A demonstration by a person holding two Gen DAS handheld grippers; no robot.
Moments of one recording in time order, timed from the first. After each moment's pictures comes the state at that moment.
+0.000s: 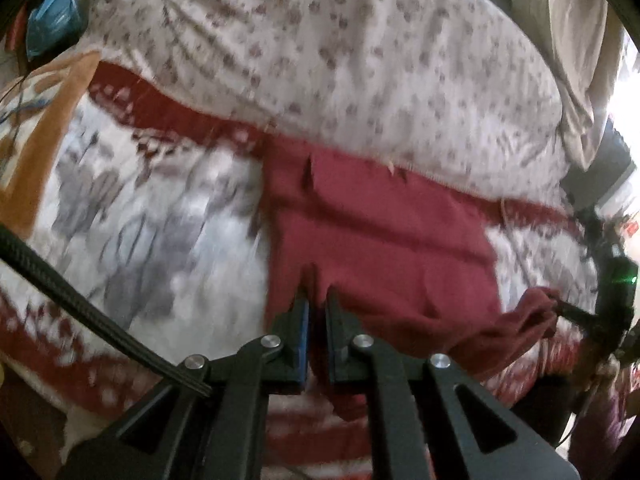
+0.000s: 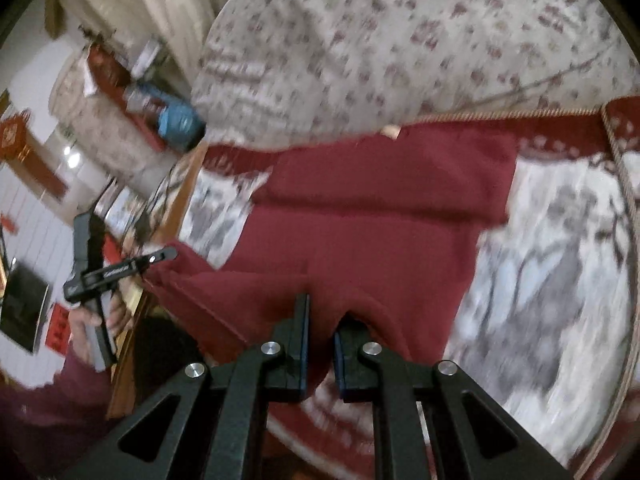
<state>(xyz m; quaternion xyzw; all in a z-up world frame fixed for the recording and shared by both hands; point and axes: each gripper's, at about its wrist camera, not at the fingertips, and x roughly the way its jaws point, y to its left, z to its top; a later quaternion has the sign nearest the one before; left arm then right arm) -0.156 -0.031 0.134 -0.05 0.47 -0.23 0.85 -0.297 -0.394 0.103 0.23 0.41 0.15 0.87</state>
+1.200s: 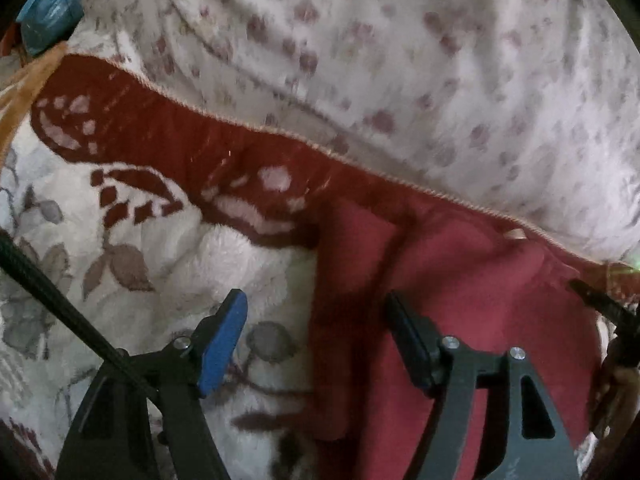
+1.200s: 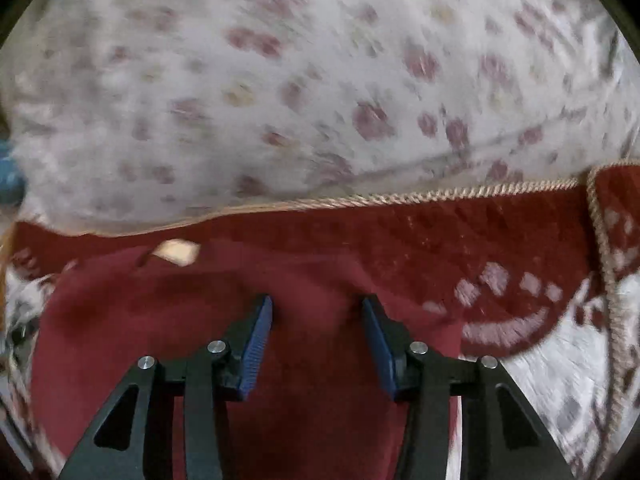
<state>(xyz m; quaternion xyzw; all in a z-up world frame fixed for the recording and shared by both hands) 0.043 -0.088 0.034 -0.02 0.52 -0.11 0.85 -0.047 -0.481 0.017 0.17 0.47 -0.12 0.86</state>
